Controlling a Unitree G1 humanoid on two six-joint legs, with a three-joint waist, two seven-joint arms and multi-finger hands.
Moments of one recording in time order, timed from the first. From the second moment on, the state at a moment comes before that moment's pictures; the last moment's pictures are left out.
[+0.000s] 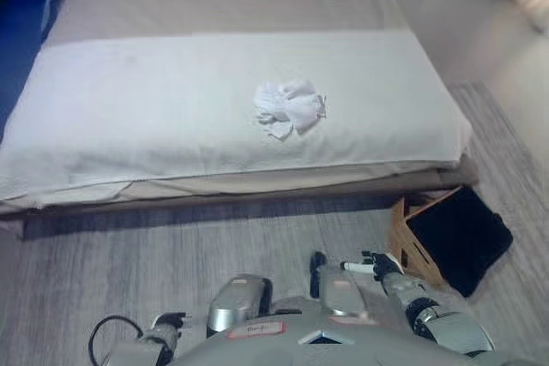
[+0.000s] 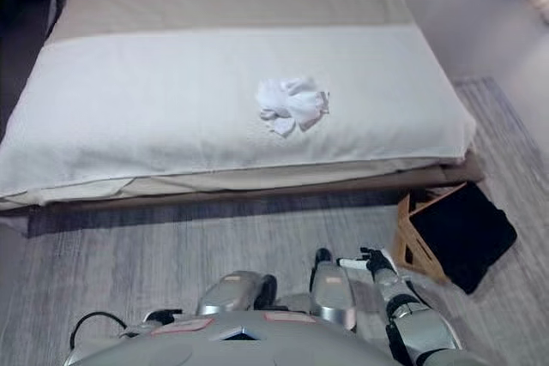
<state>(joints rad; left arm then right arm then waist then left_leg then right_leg) -0.03 0.24 -0.09 1.44 -0.01 0.07 0.08 -0.12 -0.25 0.21 1.29 0.00 0.03 -0.07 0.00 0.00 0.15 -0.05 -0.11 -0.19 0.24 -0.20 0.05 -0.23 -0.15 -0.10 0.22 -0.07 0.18</state>
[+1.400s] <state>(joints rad) -0.08 0.23 -0.22 1.36 -0.17 0.02 0.21 -1.28 -0.55 0.65 1.41 -0.11 0.12 -0.20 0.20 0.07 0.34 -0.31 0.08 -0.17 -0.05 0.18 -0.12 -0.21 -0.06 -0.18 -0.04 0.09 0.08</state>
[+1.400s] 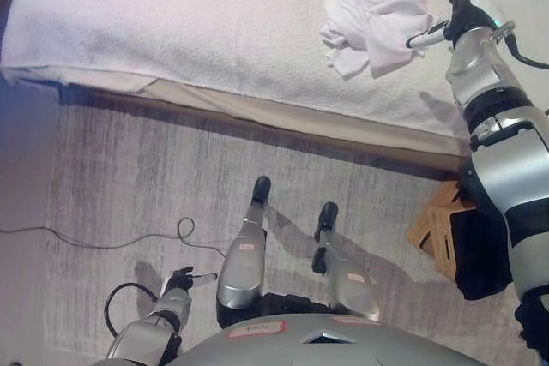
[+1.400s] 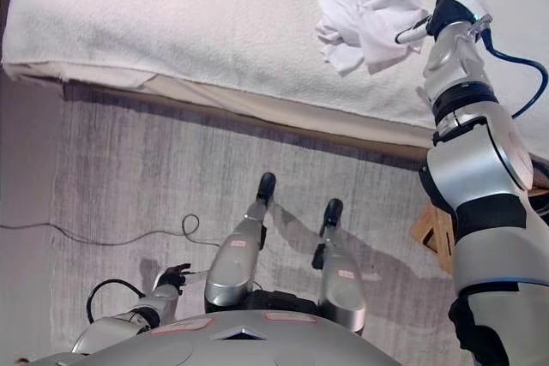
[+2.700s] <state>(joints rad) -0.13 0.25 -0.25 1.28 -0.30 -0.04 0.18 -1.52 -0.70 0.78 1.48 -0.01 0.11 -0.12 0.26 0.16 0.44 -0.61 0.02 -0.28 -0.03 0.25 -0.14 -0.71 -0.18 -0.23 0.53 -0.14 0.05</state>
